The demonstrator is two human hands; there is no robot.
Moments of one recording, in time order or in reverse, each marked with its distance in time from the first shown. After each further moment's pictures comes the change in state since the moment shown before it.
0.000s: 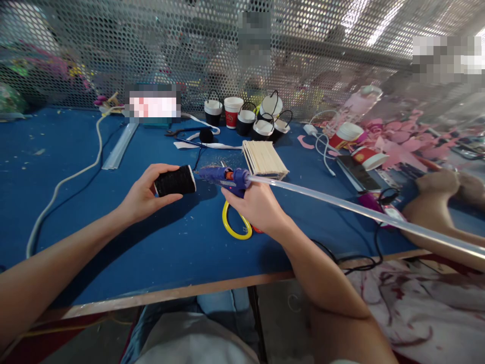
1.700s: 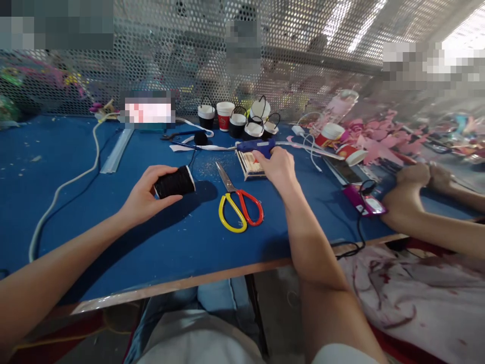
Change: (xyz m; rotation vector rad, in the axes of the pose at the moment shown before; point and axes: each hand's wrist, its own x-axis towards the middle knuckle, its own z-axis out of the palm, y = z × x) left_hand -0.002 0.014 -0.001 0.027 0.019 0.025; right_hand 0.056 0.078 -0.033 -0.431 0.314 0.349
